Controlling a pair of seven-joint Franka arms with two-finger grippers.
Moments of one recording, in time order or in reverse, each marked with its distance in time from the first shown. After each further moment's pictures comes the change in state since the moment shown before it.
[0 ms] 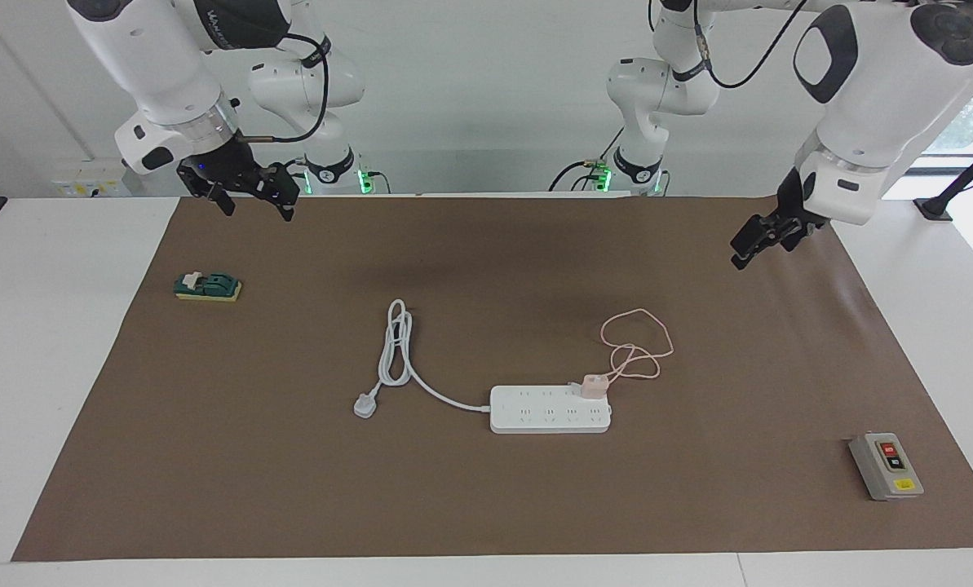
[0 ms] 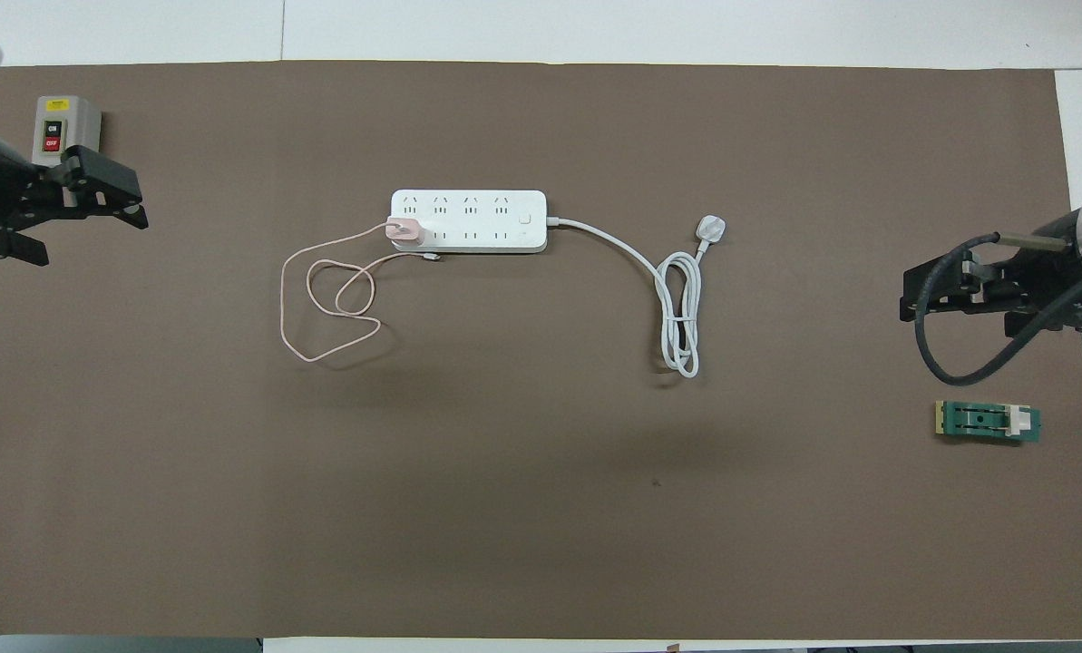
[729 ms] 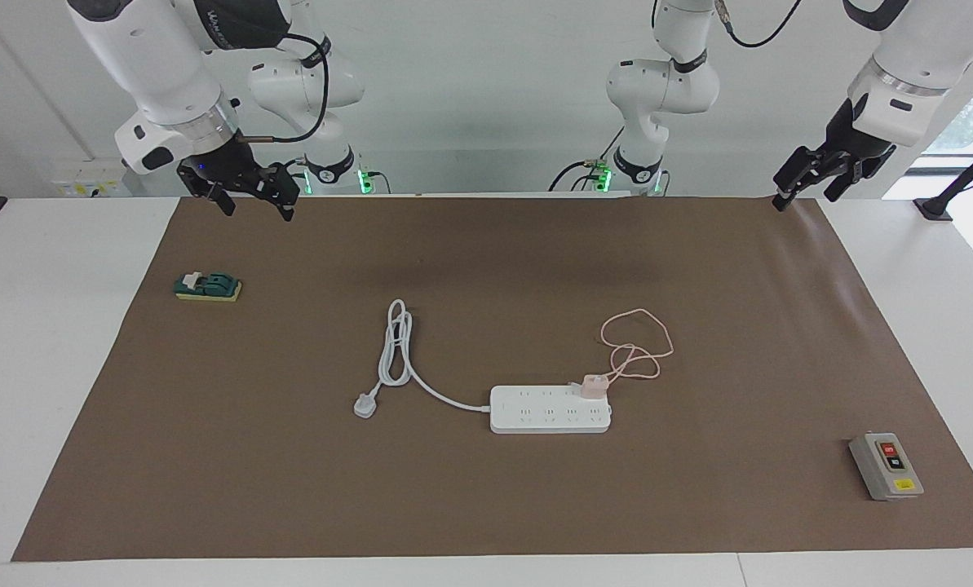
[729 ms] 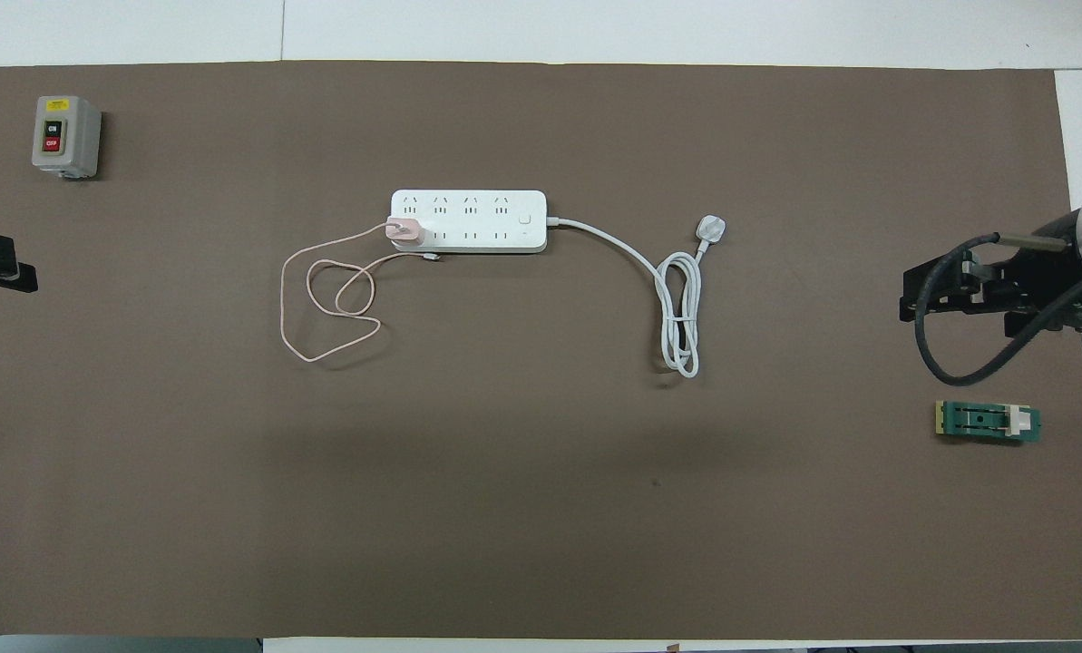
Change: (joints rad) left arm 0.071 -0.173 -0.009 -0.123 0.026 -0.016 0.149; right arm 0.000 0.000 0.000 0.000 0.000 0.000 0.000
